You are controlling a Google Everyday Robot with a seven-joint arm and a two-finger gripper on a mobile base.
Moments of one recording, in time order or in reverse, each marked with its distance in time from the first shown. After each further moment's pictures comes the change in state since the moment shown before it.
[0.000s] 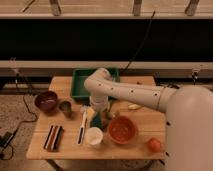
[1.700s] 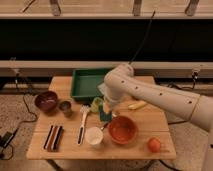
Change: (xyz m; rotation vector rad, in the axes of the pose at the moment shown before) arm -0.056 0.051 -0.065 0.037 0.169 0.014
